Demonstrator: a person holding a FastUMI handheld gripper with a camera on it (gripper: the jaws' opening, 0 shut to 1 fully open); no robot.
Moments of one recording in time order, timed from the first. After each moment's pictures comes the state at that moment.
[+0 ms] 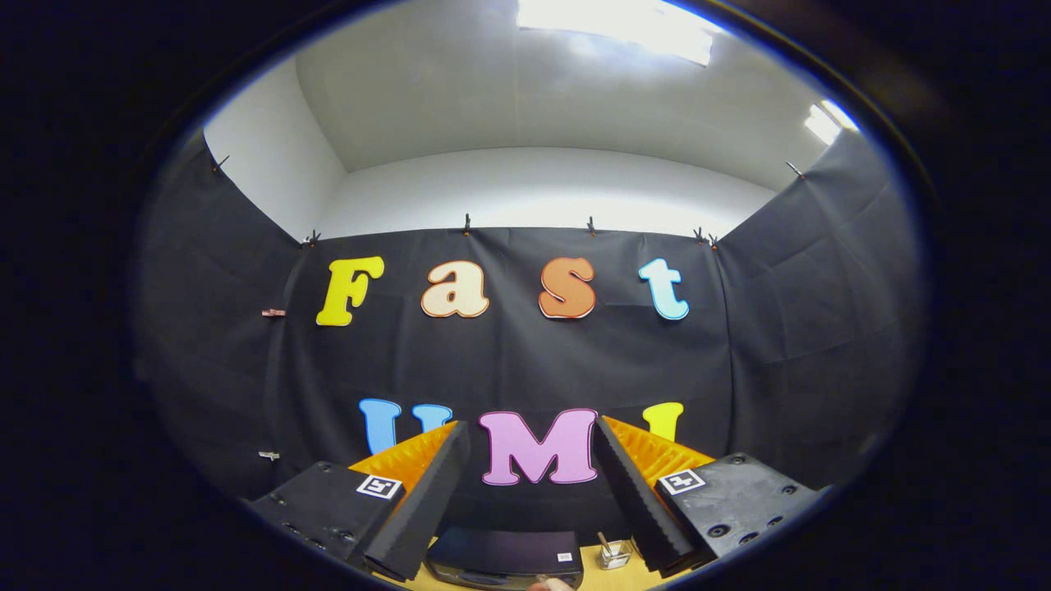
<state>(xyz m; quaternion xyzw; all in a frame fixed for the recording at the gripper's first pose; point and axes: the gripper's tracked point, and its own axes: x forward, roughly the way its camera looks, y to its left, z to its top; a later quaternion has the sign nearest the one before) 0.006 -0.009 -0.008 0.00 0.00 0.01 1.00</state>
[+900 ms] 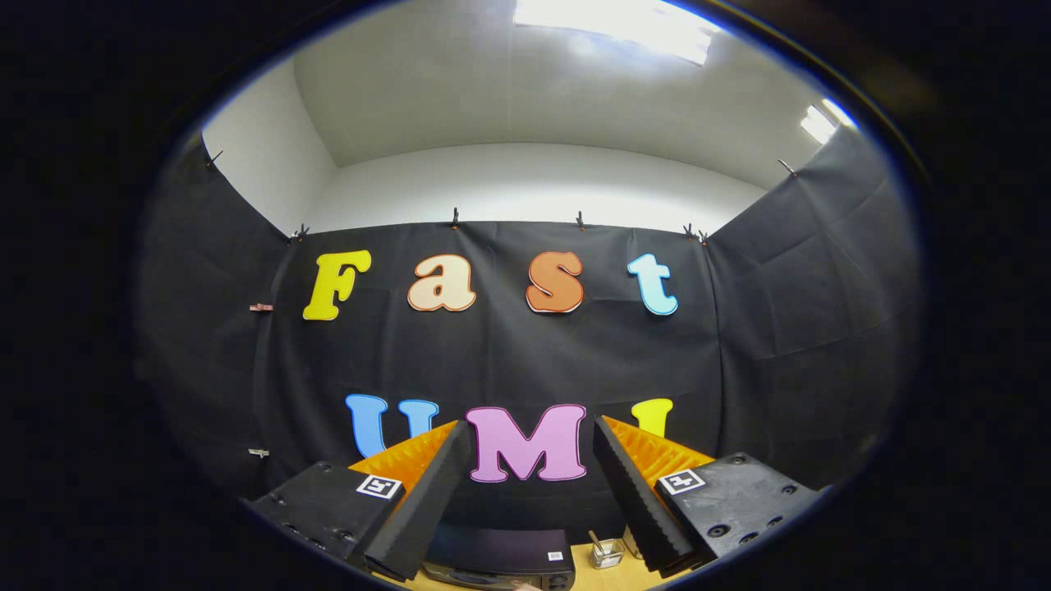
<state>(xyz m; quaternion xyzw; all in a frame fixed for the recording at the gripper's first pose) 0.015 -0.022 -0.015 0.00 0.01 -0.01 1.00</state>
